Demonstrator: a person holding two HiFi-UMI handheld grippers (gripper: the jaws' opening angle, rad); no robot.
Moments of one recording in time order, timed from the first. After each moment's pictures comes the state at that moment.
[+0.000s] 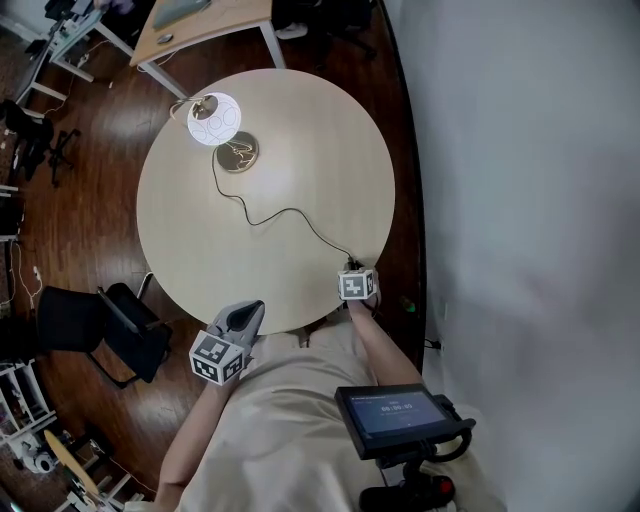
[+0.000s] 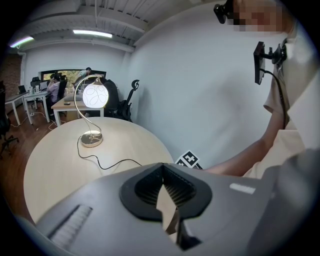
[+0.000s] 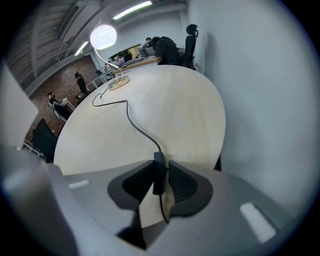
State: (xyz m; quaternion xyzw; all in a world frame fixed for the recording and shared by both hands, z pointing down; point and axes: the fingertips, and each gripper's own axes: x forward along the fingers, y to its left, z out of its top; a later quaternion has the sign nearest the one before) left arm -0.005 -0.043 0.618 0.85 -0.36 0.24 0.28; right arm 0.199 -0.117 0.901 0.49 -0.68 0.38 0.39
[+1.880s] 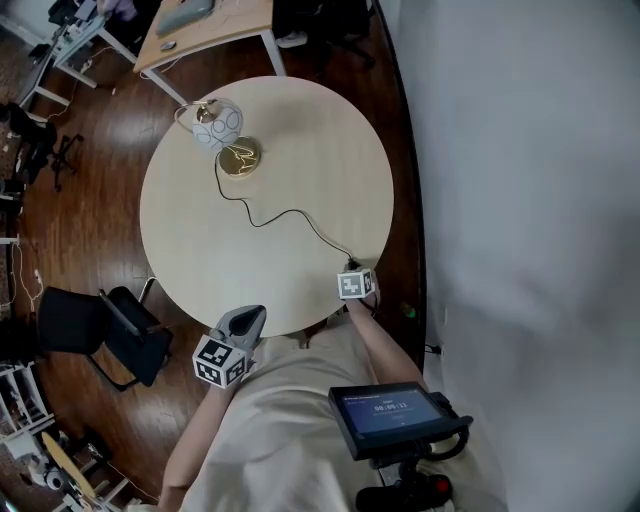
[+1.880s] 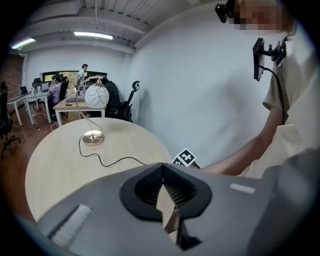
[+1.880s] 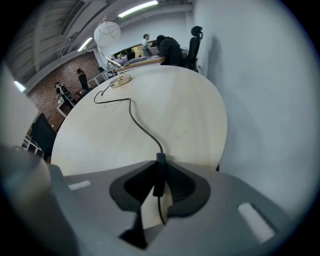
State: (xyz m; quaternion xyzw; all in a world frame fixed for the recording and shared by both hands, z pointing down) left arm -0.008 -0.045 0.630 0.85 -0.37 0.24 0.28; right arm 0.193 -0.141 0.911 0.49 -0.68 0.36 0.40
